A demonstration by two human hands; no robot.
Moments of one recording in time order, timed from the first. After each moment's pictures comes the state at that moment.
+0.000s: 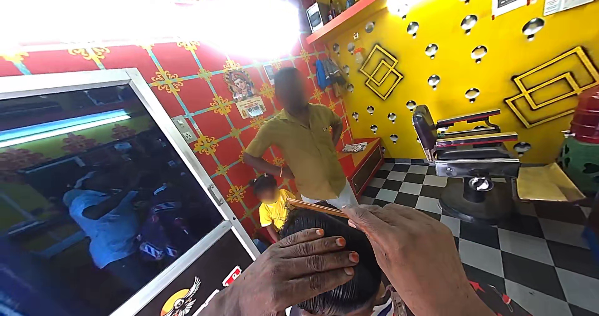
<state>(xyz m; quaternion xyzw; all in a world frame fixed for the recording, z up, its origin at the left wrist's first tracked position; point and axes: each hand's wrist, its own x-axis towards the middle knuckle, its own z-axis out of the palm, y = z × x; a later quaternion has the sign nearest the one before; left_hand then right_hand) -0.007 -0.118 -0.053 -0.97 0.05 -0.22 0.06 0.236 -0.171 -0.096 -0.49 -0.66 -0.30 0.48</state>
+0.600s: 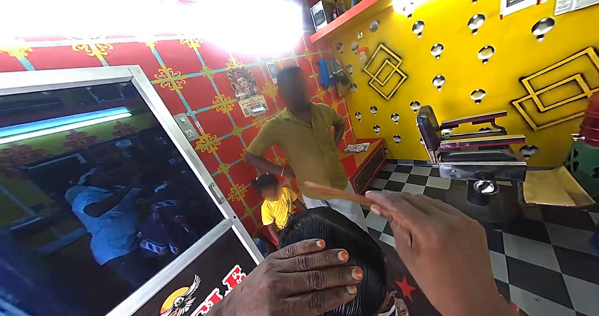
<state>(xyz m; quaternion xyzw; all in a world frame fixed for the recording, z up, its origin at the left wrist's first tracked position) -0.011 -0.122 -0.060 -0.96 0.06 -0.24 0.09 0.252 -0.166 -0.093 -0.50 -0.62 -0.32 0.52</state>
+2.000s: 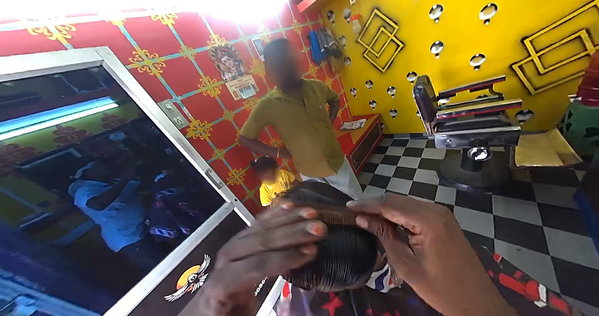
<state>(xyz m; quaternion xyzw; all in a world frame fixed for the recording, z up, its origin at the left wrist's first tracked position) -0.028 -0.135 -0.058 -0.92 0.04 -0.38 -0.03 0.242 -0.193 -0.125 -0.43 -0.66 0.00 0.62</state>
